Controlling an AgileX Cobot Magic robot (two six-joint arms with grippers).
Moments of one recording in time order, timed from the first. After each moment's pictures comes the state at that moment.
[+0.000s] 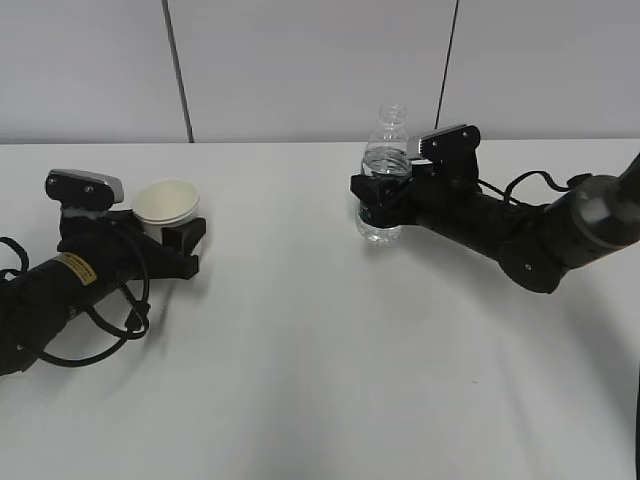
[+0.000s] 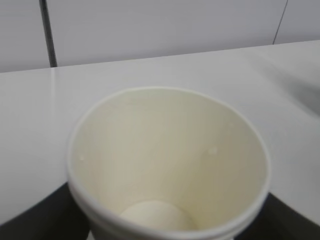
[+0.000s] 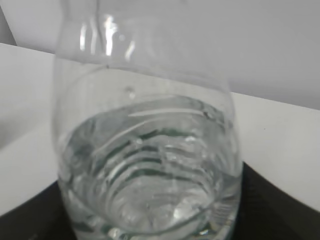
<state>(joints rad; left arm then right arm) -0.19 2.18 -0.75 0.30 -1.14 -0.13 0.17 2.30 -1.20 -0.47 -0.89 0.31</state>
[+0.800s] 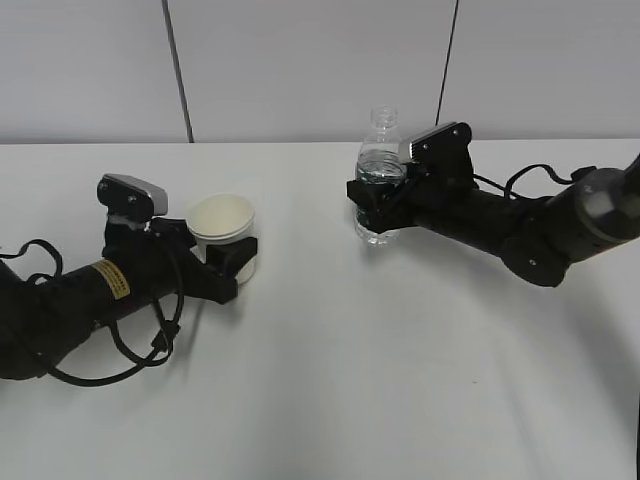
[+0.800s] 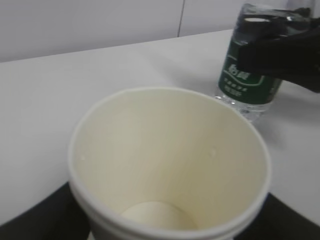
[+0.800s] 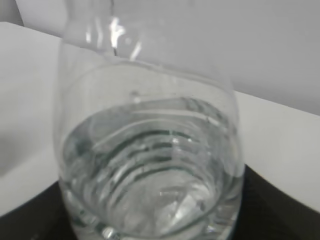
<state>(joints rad) -0.27 2.18 -0.77 0.49 -1.14 -0.22 0.17 2.28 -1.21 -0.55 -0.84 0.27</state>
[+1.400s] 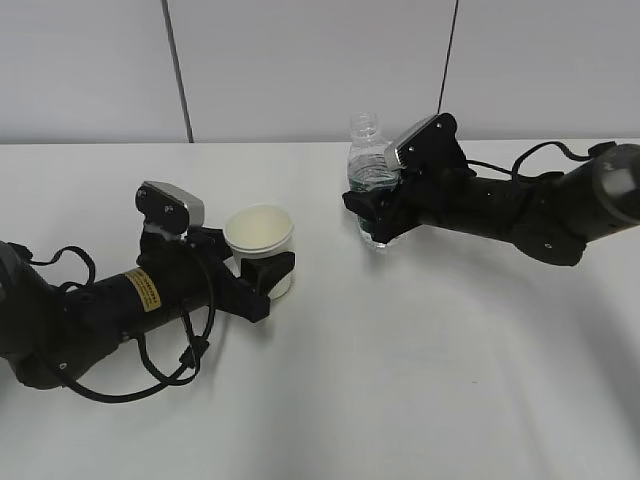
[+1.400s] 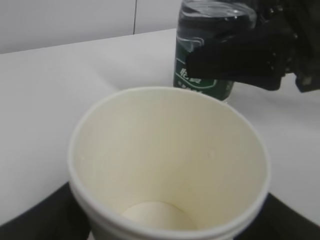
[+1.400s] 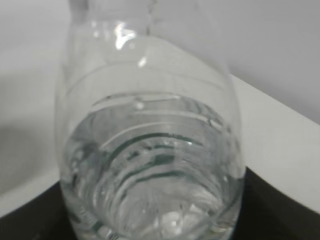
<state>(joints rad) -0.37 2.18 -0.77 0.50 -1.14 -0.24 0.17 2.21 -1.20 -0.74 -0.71 0.24</state>
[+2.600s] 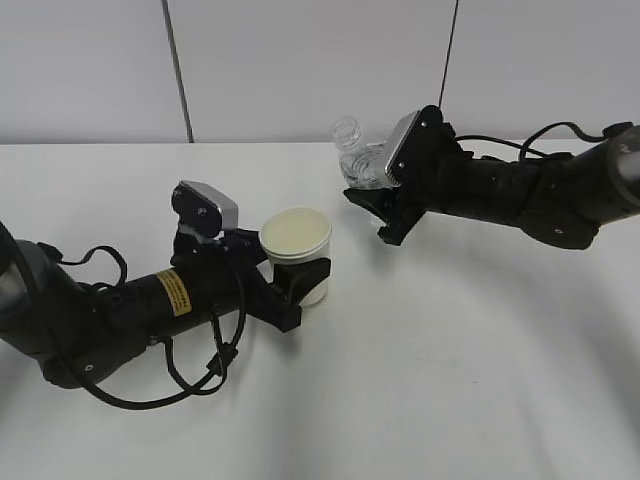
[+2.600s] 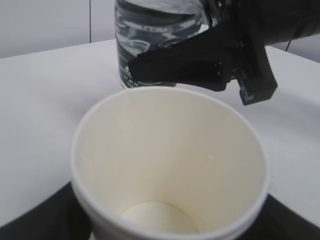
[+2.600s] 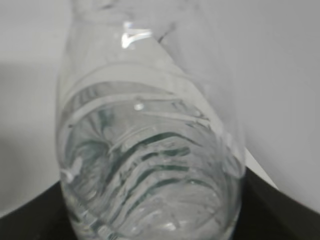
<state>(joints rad) -0.45 2.18 -0.81 0.52 -1.14 -0.27 0.17 2.15 -1.20 -0.81 -0.69 -0.05</state>
